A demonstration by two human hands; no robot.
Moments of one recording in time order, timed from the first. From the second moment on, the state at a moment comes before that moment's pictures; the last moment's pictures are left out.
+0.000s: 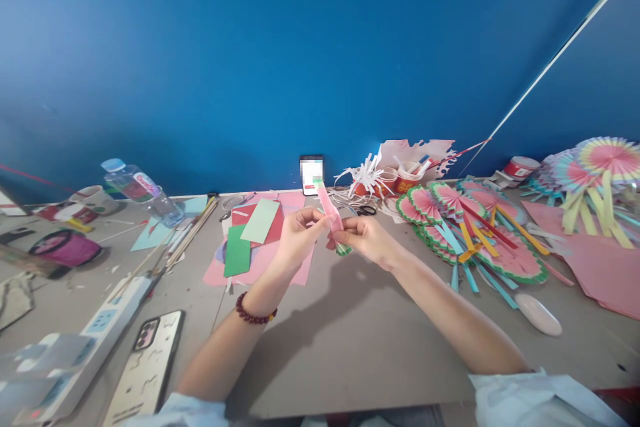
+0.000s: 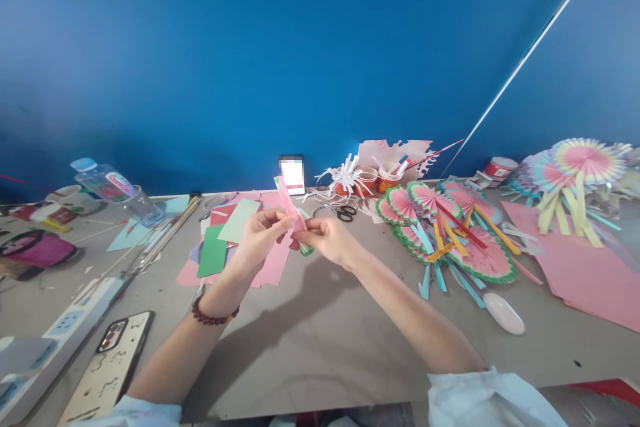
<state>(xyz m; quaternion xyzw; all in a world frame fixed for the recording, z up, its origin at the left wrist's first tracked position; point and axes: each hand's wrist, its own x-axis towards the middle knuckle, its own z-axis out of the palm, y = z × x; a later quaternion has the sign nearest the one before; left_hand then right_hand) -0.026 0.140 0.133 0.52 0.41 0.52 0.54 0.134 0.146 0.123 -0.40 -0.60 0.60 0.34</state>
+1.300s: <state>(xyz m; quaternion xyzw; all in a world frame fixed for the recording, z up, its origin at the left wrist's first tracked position) -0.032 0.147 0.127 0.53 0.45 0.54 0.47 0.138 0.146 0.116 -0.34 -0.58 0.67 0.33</state>
